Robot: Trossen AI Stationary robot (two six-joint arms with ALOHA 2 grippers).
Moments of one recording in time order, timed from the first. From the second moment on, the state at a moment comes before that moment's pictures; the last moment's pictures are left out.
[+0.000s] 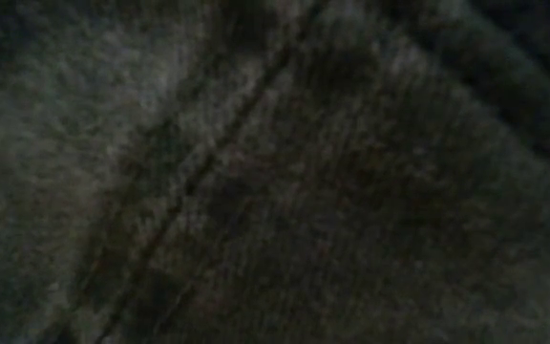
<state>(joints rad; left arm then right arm) -0.33 0.02 0.01 0.05 -0.30 -0.09 -0.42 1.60 1.60 -1.35 0.63 -0.14</state>
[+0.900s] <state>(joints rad) -0.33 0.02 0.01 0.05 -0.30 -0.09 -0.09 1.74 1.62 -1.04 -0.04 0.17</state>
